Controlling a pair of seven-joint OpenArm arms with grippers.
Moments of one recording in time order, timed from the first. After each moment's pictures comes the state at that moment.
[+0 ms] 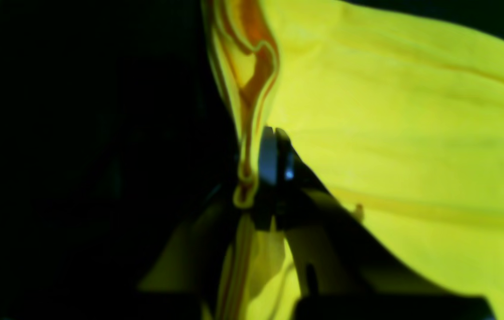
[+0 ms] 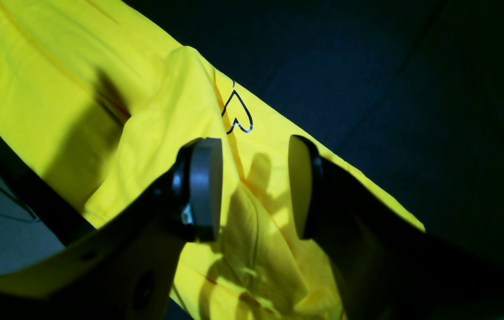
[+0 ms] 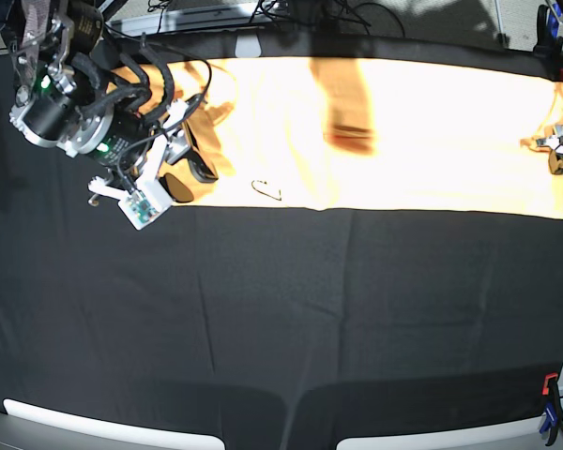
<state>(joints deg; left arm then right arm) 9.9 -20.9 -34.8 83.6 -22.3 -29.8 46.7 -14.4 17.1 8.4 124.9 35.1 35.6 -66.0</state>
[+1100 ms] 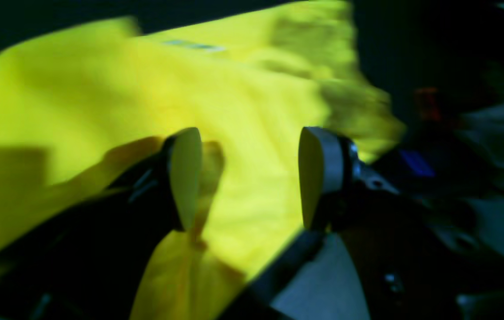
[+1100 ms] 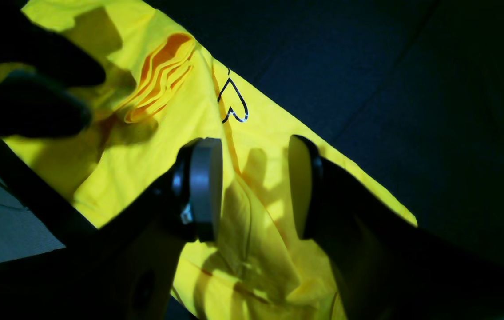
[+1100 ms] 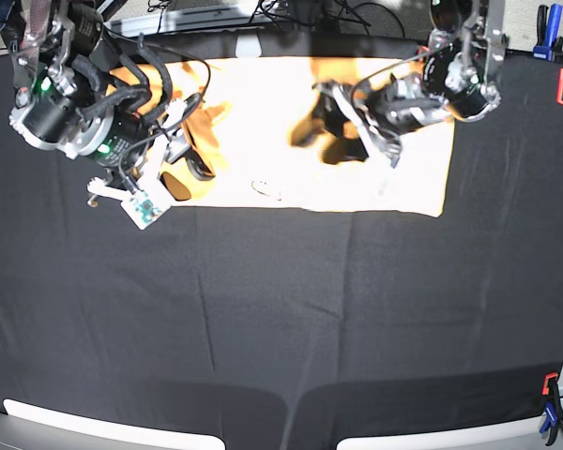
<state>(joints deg) 16.7 -5.2 7.4 109.3 -42.2 -25.9 53.5 -13.9 17.0 8.4 124.9 34.2 35.6 -68.2</state>
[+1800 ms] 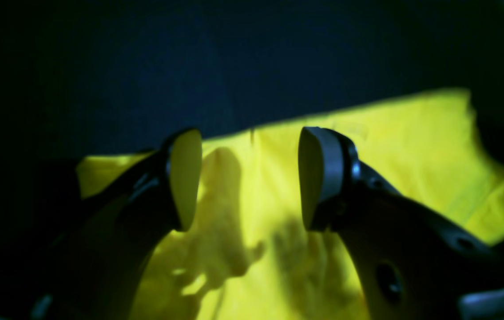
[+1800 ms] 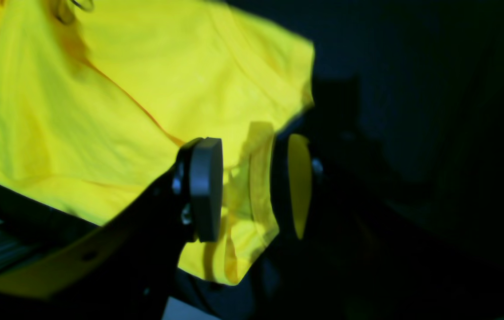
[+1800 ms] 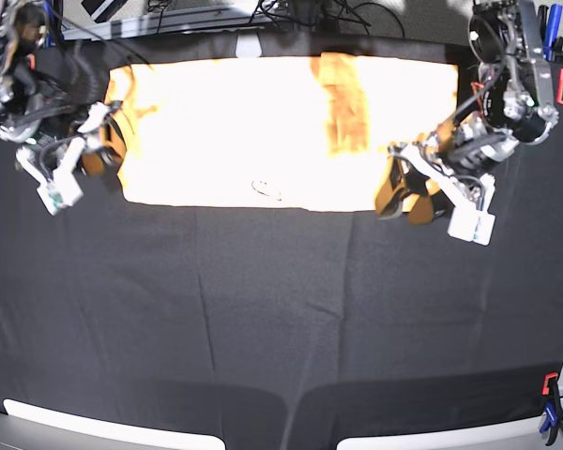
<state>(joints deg) 12.1 -5.1 -8.7 109.3 -30.7 -27.8 50.1 -18.9 25.6 24.3 109.9 42.6 33.5 -70.5</state>
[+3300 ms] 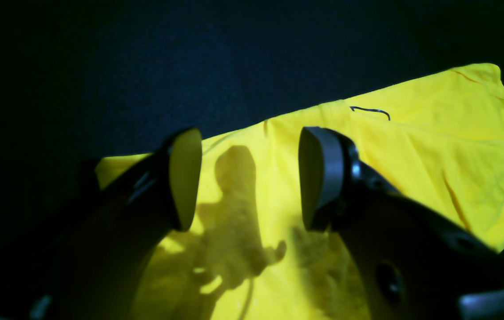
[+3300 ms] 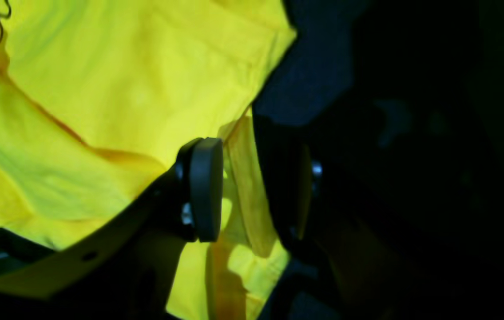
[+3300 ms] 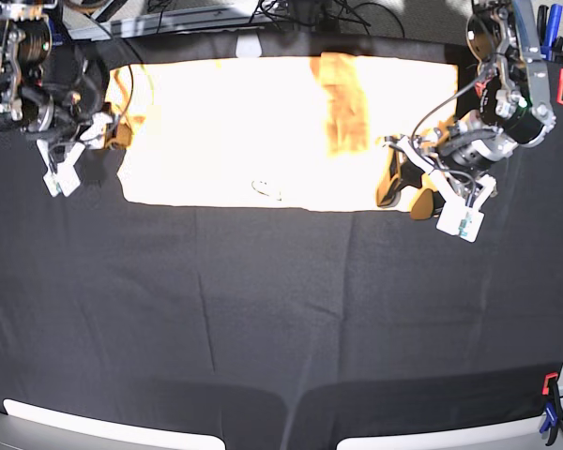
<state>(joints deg) 12.1 -5.0 -8.7 109.3 -26.5 -27.8 48.1 -14.4 25.7 20.6 90.2 46.1 31.2 -67.6</state>
